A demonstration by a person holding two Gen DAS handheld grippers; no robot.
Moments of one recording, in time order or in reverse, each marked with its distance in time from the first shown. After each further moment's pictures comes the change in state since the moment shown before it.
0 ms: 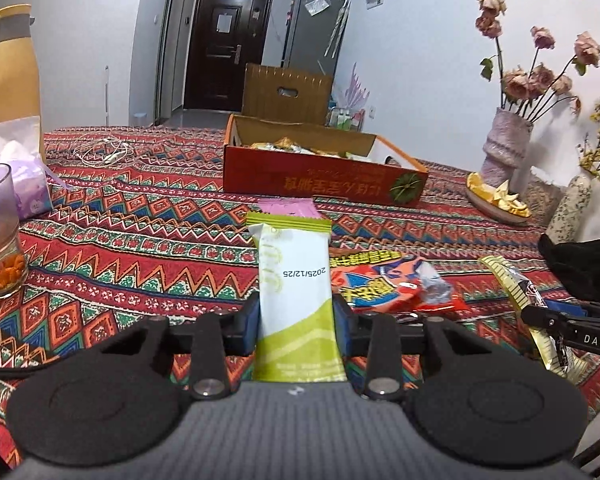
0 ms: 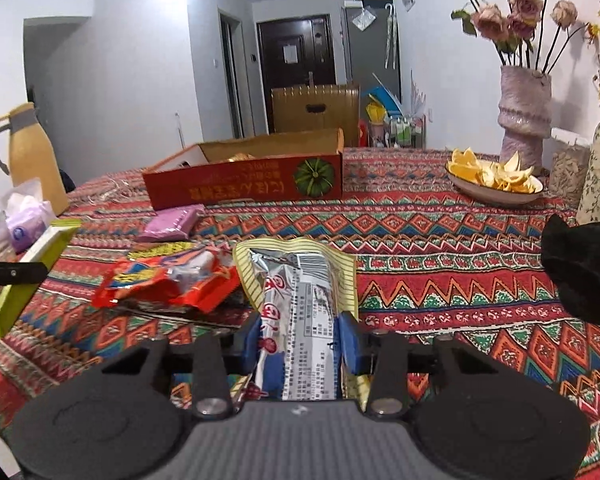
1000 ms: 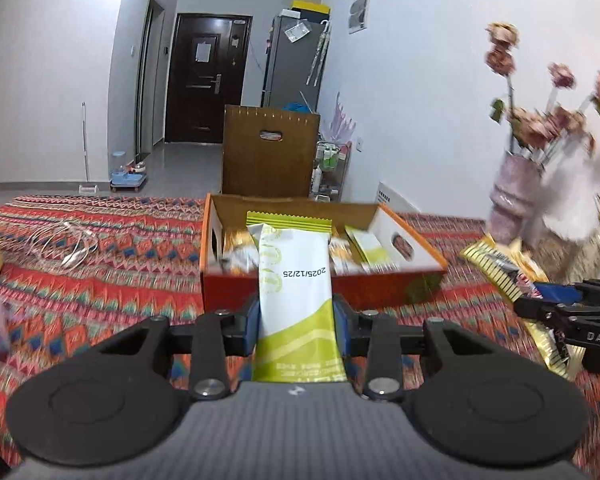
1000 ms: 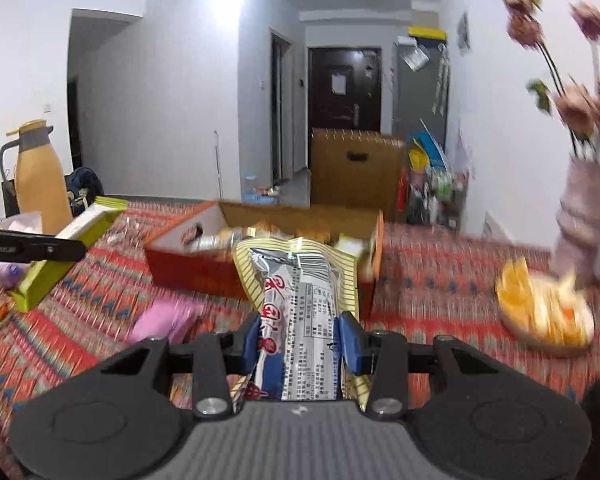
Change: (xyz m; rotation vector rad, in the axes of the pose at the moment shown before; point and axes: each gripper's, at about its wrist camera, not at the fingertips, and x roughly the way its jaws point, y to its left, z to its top) left arm 0.095 0.015 0.136 0.042 -0.074 -0.045; right arm 0.079 -0.002 0.137 -0.165 -0.090 0.081
